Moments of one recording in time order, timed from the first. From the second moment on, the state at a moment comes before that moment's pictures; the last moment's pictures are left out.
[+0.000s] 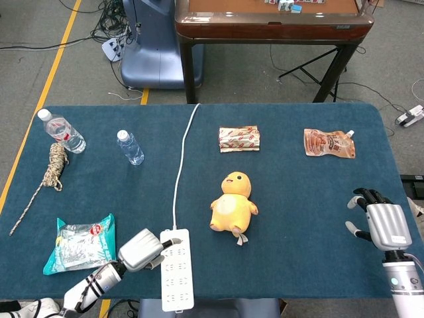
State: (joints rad) left arm -0.54 -1.41 0.07 -1.62 1.75 1.01 0.22; right arm 0.13 -1.12 0.09 -1.69 -1.43 1.40 -0.17
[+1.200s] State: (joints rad) left arm -0.57 -1.42 0.08 -1.64 1.64 0.97 0.29; right arm 0.15 -1.14 0.08 -1.67 -1.41 1.38 -0.16
